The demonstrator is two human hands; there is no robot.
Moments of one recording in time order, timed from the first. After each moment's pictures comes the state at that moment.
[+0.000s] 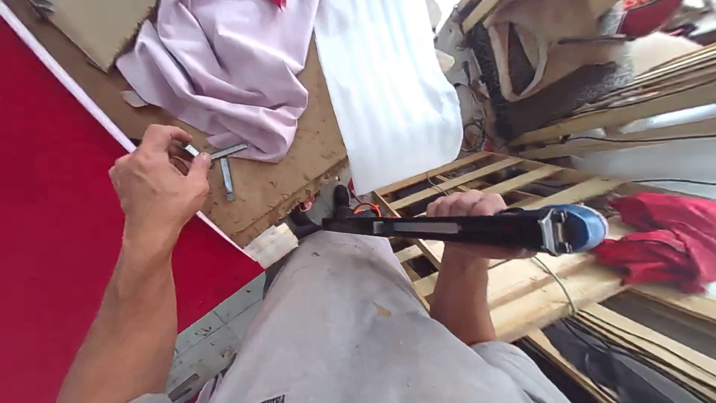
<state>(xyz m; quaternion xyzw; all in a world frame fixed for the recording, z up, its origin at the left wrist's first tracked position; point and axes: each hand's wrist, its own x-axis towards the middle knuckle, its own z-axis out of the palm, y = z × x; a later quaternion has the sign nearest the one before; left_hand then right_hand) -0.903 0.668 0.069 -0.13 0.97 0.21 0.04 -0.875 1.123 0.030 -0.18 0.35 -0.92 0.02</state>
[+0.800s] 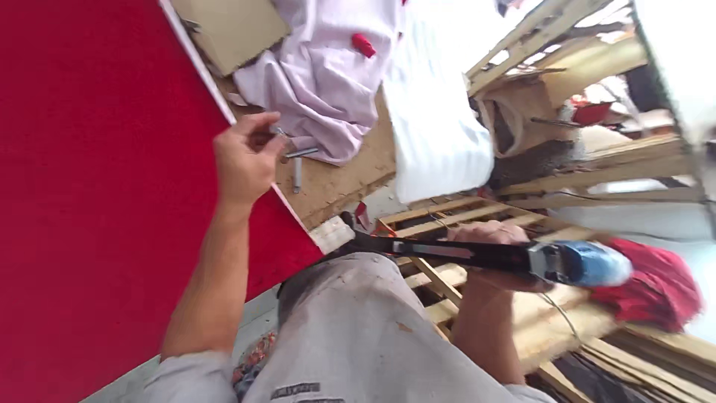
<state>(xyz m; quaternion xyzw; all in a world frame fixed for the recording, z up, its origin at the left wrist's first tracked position) -0.868 0.615 0.074 -0.03 0.84 0.52 -0.13 -0.818 1.036 0.073 -0.22 0.43 -0.87 0.06</state>
